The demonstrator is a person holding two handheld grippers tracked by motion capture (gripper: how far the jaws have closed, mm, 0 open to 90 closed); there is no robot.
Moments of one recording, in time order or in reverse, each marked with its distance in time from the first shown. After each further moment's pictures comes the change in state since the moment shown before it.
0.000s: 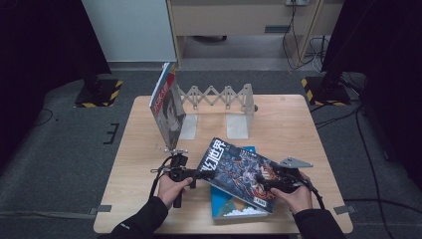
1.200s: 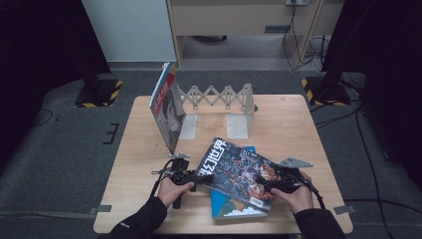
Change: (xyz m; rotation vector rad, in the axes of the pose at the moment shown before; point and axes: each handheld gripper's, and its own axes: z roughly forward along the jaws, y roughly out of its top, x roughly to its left) left arm 0.025 -0.015 0.015 0.026 0.143 0.068; right arm -0.001 -0.001 0.001 0.022 -0.016 -0.001
